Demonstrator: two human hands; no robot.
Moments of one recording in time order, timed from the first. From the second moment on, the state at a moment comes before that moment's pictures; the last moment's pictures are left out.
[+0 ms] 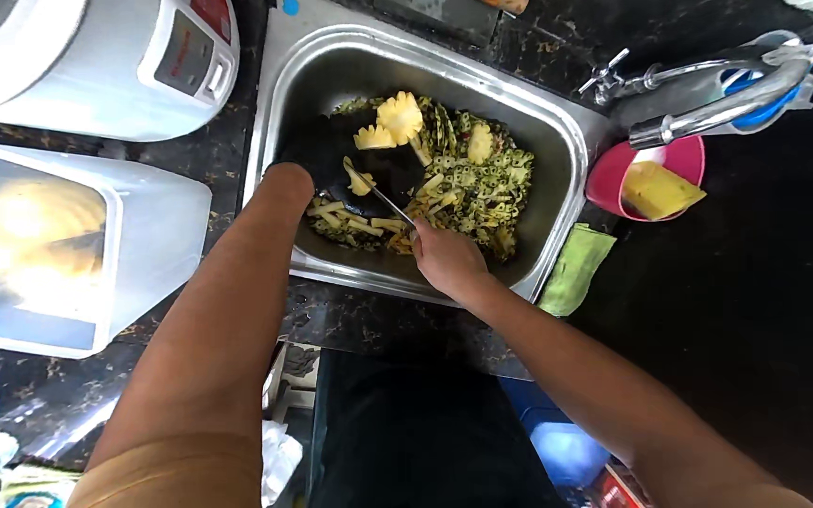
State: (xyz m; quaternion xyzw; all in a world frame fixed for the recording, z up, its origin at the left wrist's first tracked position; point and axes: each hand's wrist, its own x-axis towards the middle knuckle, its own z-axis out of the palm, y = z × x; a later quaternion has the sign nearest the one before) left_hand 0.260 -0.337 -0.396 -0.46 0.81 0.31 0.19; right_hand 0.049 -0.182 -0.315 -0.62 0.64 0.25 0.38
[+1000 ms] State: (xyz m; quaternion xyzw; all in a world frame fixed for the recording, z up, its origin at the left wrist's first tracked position) left_hand 0.235 -0.255 -0.396 -0.76 0.51 0.41 0.03; right_hand 0.067 -0.190 -0.338 -0.59 0.64 0.24 0.43
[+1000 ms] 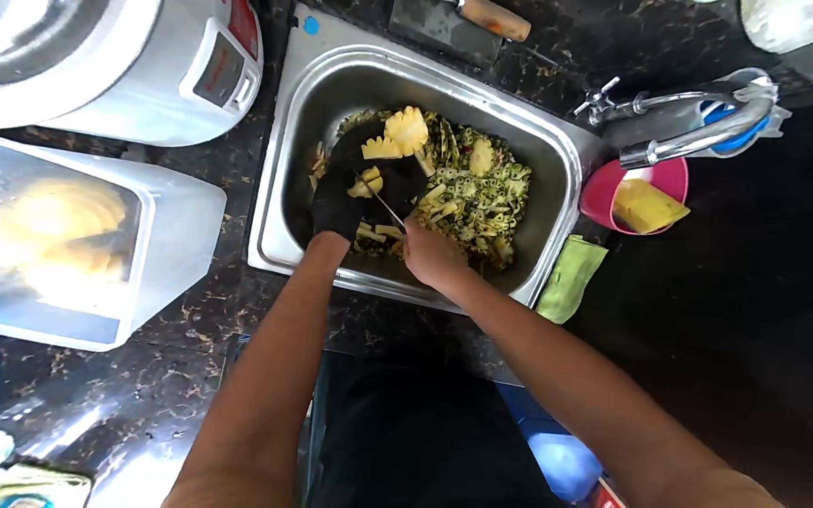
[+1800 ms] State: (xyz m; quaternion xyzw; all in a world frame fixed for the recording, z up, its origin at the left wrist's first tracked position) left_hand 0.194 -0.257 -0.404 -0.77 0.52 0.36 -0.06; right_hand -0.026 -0.137 -0.277 -0.49 0.70 0.23 0.47
